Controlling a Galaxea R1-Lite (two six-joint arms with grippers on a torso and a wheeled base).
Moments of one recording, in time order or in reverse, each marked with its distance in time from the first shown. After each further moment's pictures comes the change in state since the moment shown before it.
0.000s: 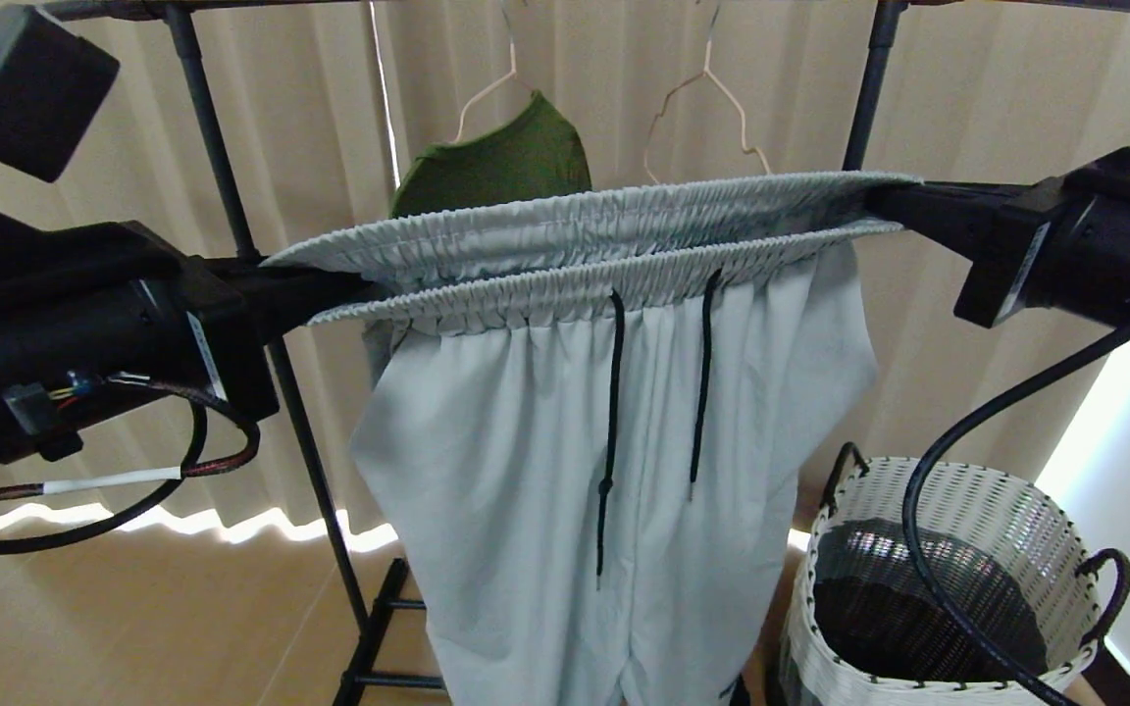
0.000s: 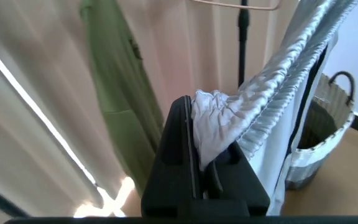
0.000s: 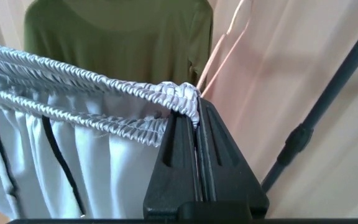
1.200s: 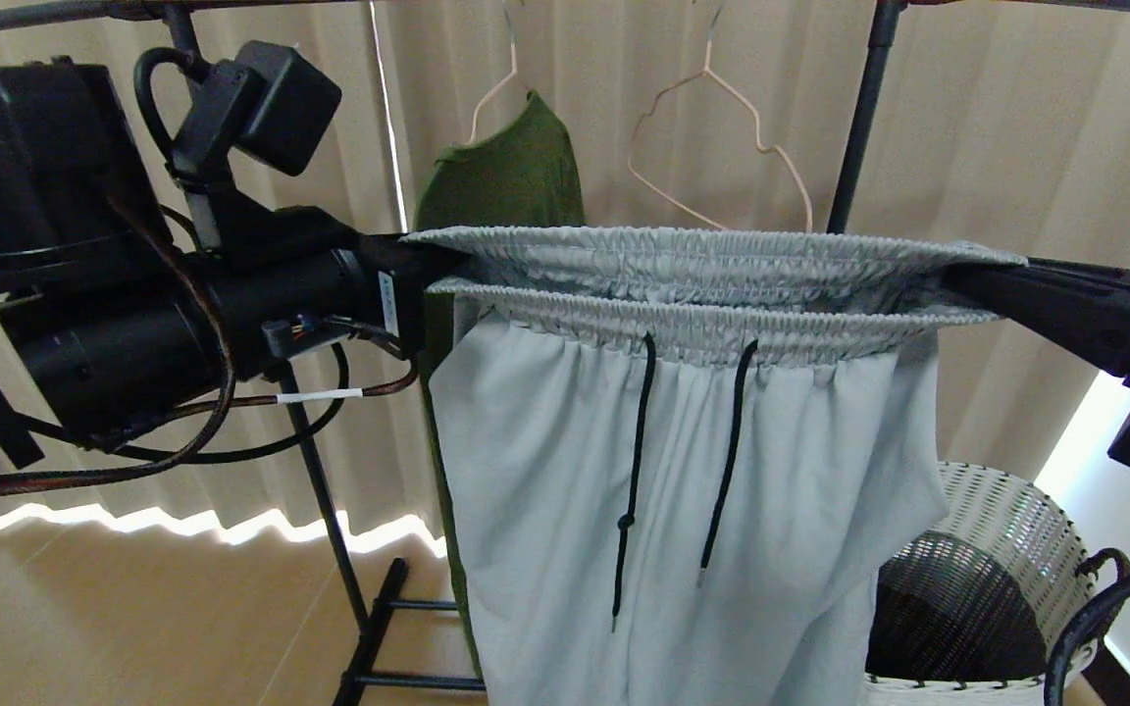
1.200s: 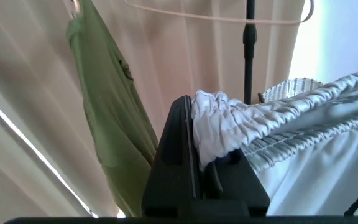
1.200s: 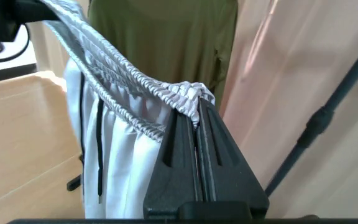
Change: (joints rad) left arm -0.003 0.263 -0.121 -0.165 0.001 0.004; right arm 0.106 -0.207 0.204 0.008 0.020 -0.002
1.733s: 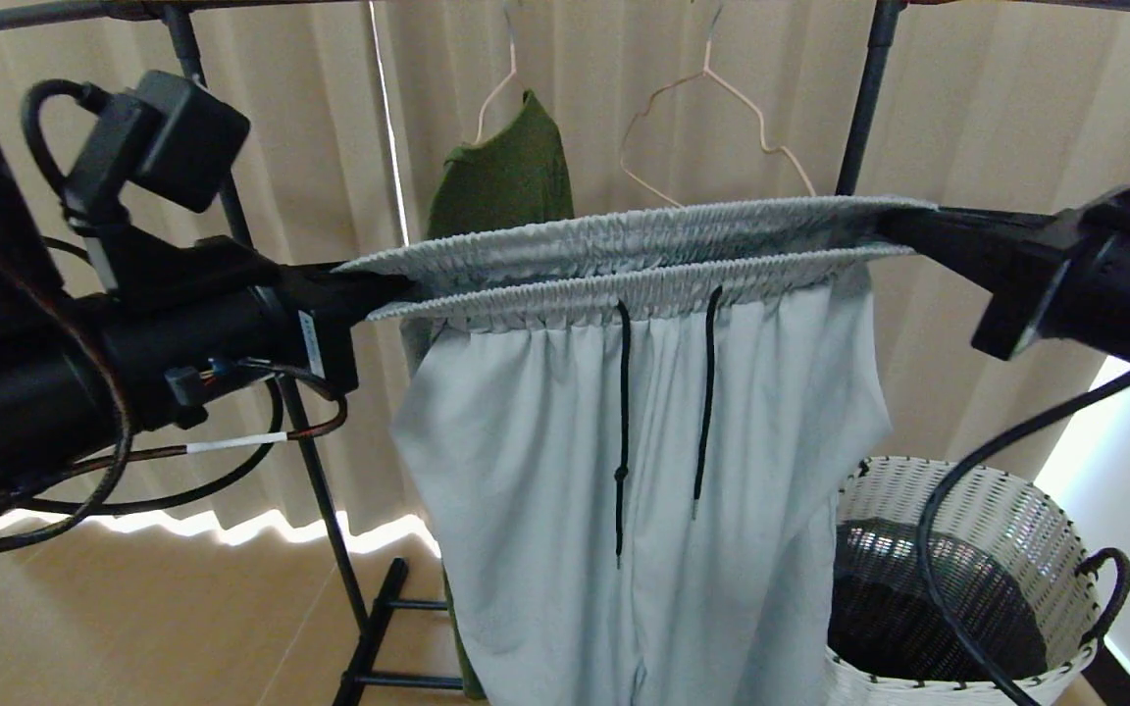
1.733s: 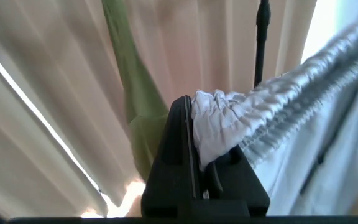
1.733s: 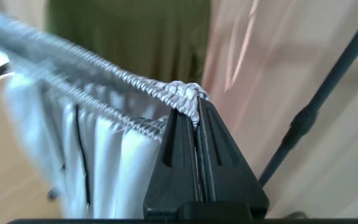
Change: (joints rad) left arm 0.049 -0.129 0.138 0.000 -0.006 0.006; right arm -0.126 0.190 -0.120 -0.088 0.009 0.013
